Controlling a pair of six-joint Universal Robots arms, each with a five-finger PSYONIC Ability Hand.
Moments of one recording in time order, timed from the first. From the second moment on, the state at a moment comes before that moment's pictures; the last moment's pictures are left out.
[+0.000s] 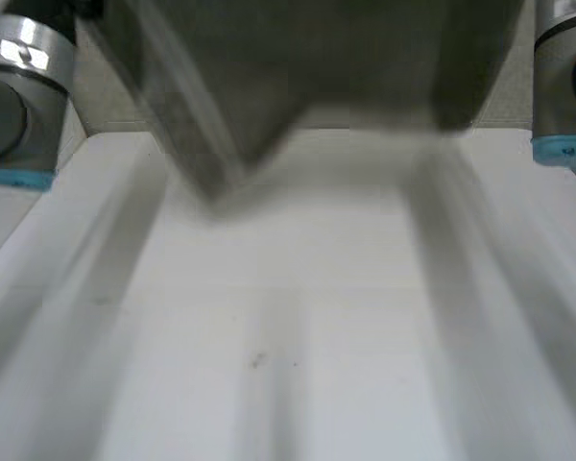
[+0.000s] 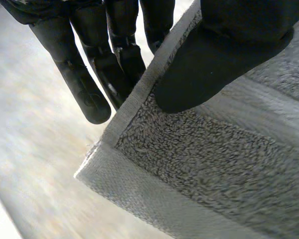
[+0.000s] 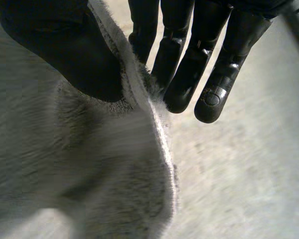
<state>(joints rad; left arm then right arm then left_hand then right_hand) 4.47 -2.02 -1.06 3.81 -1.36 3.52 1.91 -1.16 0.97 -0.56 1.61 2.44 1.18 1.22 1.22 1.22 1.04 0.95 1.17 1.18 1.19 0.98</state>
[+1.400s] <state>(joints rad) 4.54 -1.85 -1.77 3.43 -1.34 3.58 1.59 -1.13 1.60 0.03 1.14 2.82 1.19 1.22 1.22 1.22 1.04 0.96 1.17 1.18 1.19 0.98</state>
